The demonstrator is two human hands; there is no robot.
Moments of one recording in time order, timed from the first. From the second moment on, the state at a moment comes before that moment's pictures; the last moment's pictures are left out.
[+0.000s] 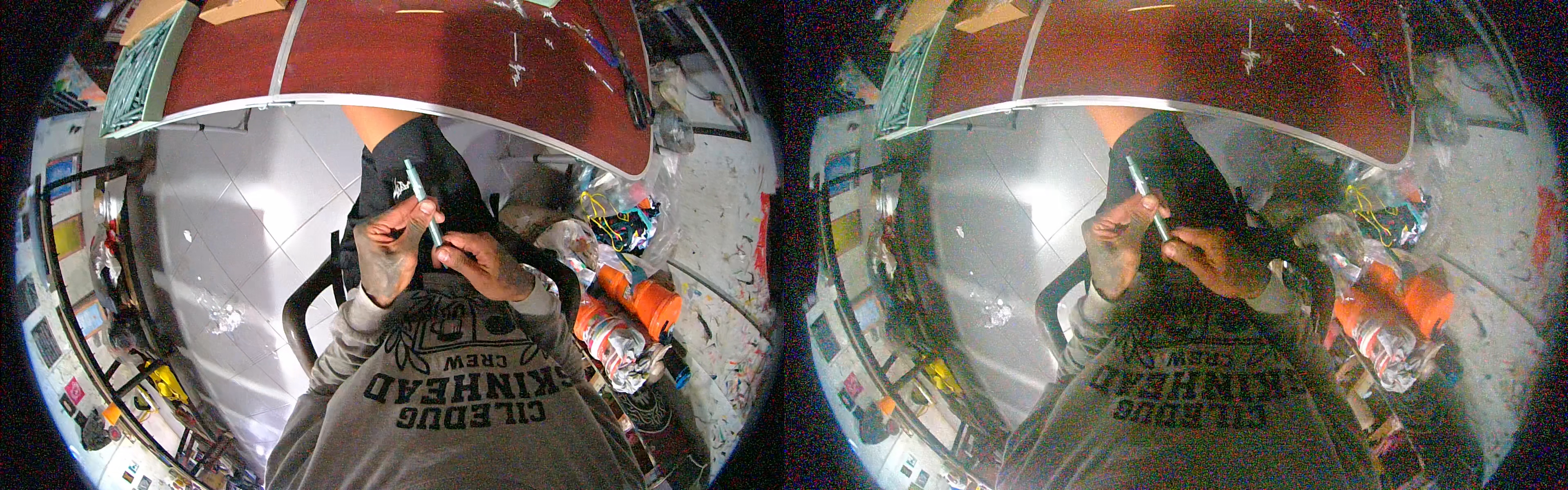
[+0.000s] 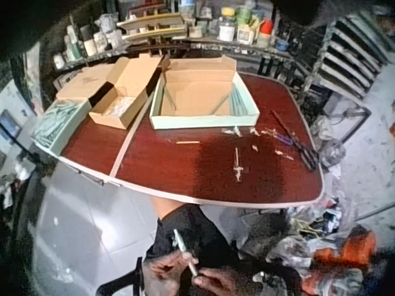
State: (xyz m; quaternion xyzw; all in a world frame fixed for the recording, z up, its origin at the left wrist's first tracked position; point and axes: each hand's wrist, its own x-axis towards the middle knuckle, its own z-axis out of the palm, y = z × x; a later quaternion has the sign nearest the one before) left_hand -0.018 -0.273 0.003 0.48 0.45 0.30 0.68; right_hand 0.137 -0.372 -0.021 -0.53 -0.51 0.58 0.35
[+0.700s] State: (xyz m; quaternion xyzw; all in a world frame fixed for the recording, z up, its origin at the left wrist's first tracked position) left_hand 0.013 -0.220 0.034 0.49 0.46 0.33 0.66; right_hand 0.144 -0.335 0.008 -0.50 -0.43 0.60 0.45
